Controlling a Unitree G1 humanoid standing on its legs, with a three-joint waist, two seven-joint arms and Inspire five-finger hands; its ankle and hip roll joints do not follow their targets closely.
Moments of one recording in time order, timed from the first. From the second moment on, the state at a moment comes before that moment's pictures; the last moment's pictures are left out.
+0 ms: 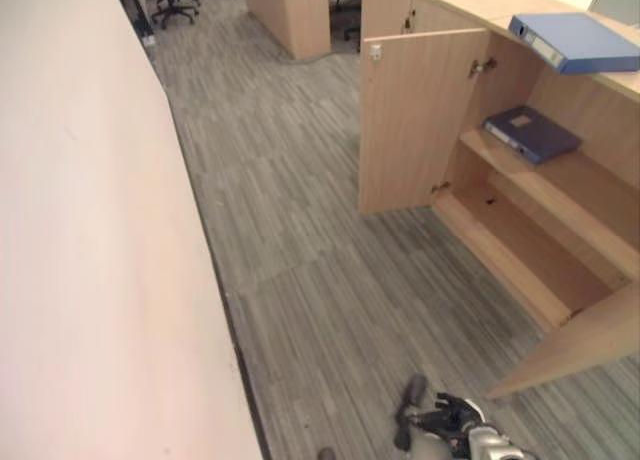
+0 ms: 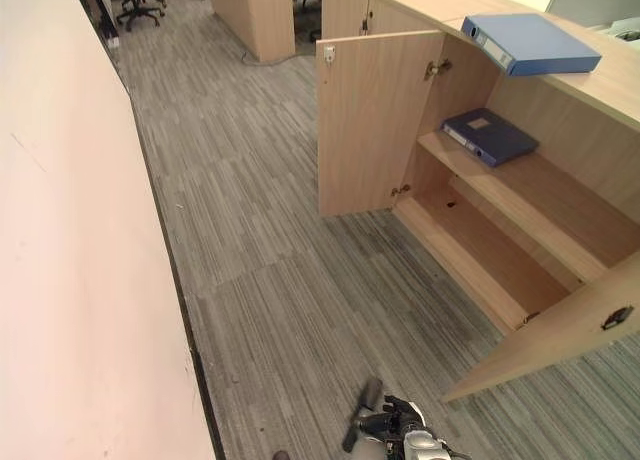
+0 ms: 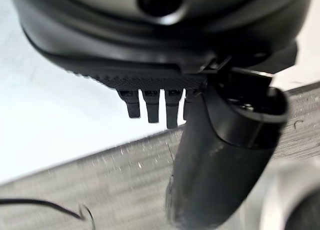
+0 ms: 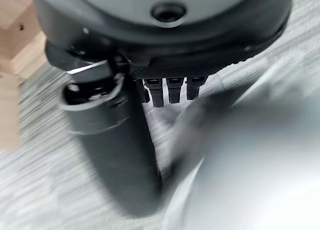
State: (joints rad) left arm 0.21 0.17 -0.05 1.40 -0.18 -0.05 0.04; right arm -0.15 -0.21 0.13 1.26 0.30 -0.02 -0.05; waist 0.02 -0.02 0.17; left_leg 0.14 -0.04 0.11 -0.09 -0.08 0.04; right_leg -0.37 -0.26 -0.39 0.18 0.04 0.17
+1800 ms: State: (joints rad) left arm 0.13 0.21 -0.07 1.36 -0.18 -0.06 0.08; right arm 0.01 -0.33 0.23 1.33 0.20 0.04 -0.06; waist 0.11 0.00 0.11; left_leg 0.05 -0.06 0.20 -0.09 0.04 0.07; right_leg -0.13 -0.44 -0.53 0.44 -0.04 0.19
